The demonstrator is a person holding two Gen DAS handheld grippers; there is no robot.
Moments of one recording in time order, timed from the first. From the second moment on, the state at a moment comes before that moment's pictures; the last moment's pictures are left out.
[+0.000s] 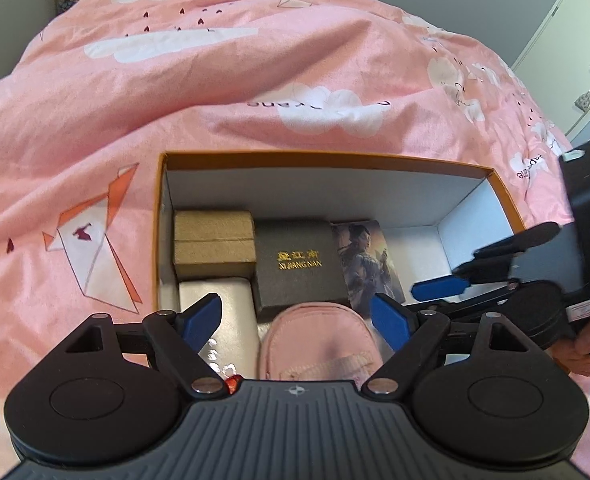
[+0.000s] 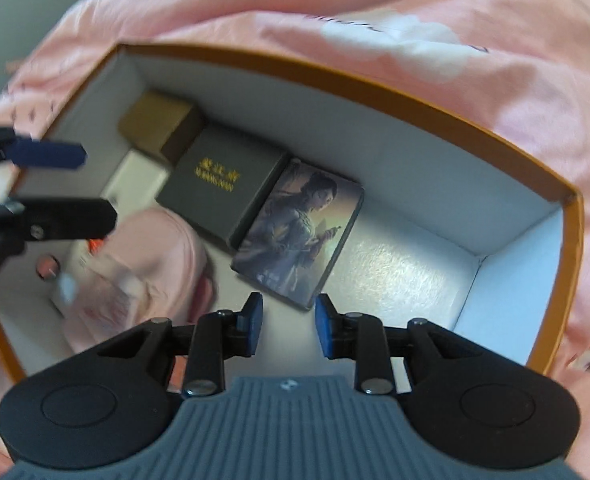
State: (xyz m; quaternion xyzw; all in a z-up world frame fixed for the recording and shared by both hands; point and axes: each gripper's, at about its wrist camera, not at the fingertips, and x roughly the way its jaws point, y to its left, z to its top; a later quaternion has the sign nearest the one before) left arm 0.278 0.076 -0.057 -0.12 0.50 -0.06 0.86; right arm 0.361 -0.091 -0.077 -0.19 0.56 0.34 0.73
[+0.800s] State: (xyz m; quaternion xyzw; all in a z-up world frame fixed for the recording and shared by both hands) left arm 0.228 0.059 -0.018 -0.12 0.46 -0.10 0.87; right arm 0.342 -0.104 -0.048 -0.21 0.49 0.35 0.77
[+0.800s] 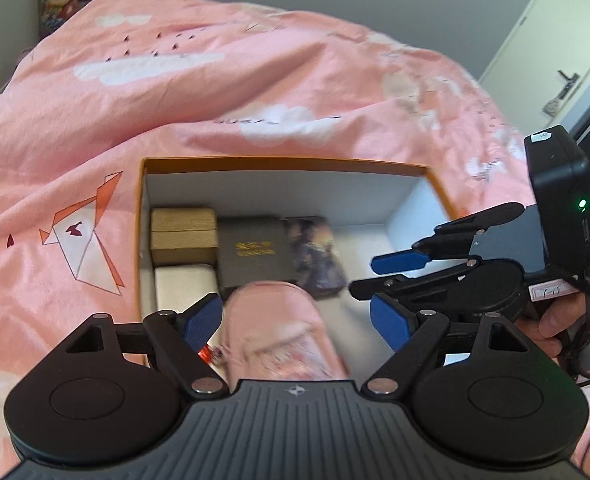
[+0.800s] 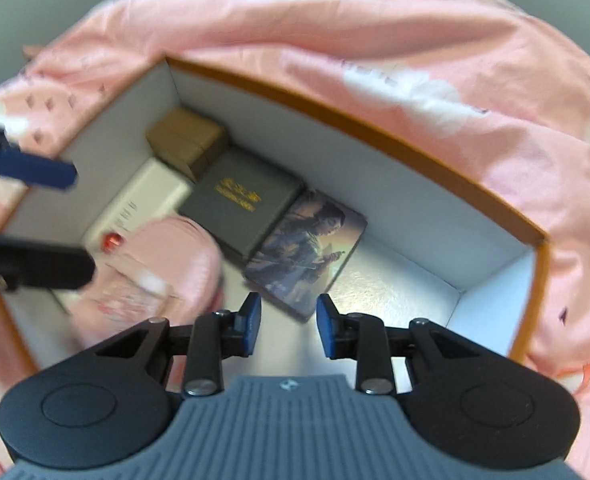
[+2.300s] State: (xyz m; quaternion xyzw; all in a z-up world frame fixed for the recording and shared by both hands) left arm 0.098 -0.003 -0.140 -0.31 0.62 -0.16 0.70; right arm 0.112 -0.260 -0.051 0.05 0.52 0.17 0.83
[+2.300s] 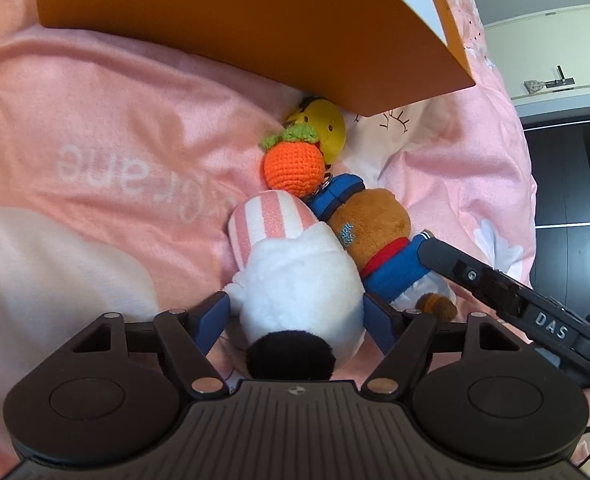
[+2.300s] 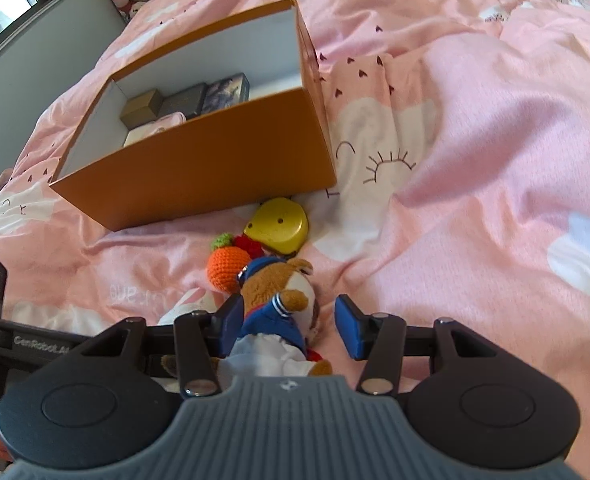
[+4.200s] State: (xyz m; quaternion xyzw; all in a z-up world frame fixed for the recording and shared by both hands) left arm 0.064 0.000 -0.060 -0.17 0.50 -0.13 0.84; right arm 0.127 -0.239 -0.040 0.02 0.58 0.26 0.77
